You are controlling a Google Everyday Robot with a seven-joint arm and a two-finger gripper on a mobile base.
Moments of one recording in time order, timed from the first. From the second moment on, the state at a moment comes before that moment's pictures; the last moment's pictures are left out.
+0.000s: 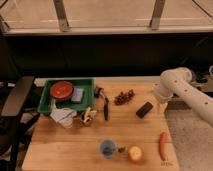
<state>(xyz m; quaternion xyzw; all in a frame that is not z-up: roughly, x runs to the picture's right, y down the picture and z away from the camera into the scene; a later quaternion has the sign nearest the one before) 0.306 0.101 0.853 -0.25 -0.07 -0.12 0.96</state>
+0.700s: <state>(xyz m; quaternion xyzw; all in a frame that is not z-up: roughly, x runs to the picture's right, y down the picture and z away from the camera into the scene) 0.298 0.130 0.891 -0.28 -0.10 -0.12 0.95</state>
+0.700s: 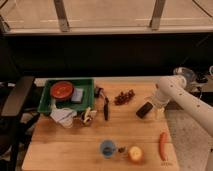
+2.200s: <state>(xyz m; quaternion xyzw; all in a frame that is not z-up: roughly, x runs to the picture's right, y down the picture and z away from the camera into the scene) 0.306 0.111 0.842 -0.27 -0.08 -0.11 0.95</state>
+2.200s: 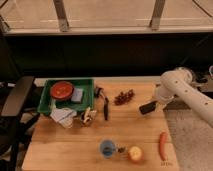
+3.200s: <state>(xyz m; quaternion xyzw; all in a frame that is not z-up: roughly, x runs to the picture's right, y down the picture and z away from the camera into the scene) 0.256 0.128 0.833 -0.28 -0.07 -0.13 0.95</state>
